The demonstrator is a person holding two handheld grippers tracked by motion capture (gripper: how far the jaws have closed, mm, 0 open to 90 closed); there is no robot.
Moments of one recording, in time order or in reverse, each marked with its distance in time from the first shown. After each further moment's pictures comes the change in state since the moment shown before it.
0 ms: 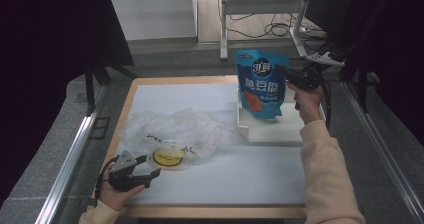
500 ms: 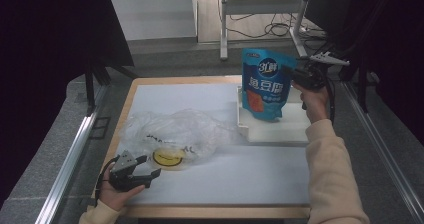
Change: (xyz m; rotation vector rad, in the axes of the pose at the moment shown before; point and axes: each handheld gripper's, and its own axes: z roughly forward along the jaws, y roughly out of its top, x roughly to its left) left arm -0.001 0.000 0.000 0.004 -0.003 0.003; right arm -0.014 0.001 -0.008 0.037 -0.070 -0.040
